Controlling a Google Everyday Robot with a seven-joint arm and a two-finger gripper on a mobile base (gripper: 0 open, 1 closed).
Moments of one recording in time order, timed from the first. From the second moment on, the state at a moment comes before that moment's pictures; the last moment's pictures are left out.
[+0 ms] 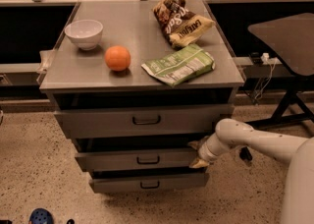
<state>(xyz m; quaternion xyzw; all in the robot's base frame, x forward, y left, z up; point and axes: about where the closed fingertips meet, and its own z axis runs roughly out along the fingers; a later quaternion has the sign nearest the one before) 0.569 -0.177 0.414 -0.71 0.67 0.10 0.21</state>
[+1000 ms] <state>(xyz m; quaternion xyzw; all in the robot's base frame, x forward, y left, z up) 0.556 -0.168 0.424 -0.72 0.66 0.11 0.20</state>
